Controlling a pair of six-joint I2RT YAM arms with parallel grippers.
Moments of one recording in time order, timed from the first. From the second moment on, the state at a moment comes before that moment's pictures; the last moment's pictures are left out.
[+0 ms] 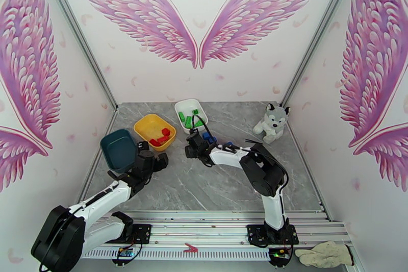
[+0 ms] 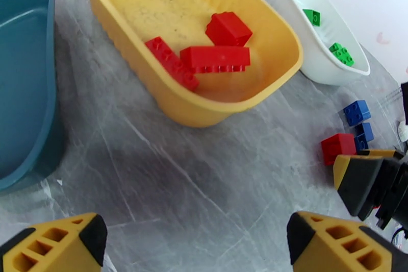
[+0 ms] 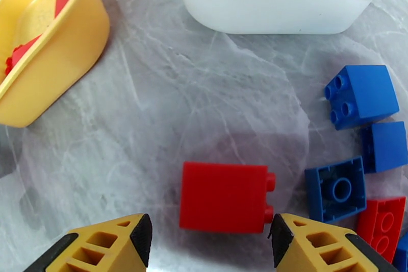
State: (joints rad) left arm -0.43 1.12 0.42 0.00 -0.26 -0.64; right arm 0.76 2.05 1.31 -0.14 0.24 0.41
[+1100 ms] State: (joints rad) left arm -0.36 1.14 0.41 0.11 -0.14 -0.68; right arm 0.72 2.07 1.34 -0.11 0.08 0.40
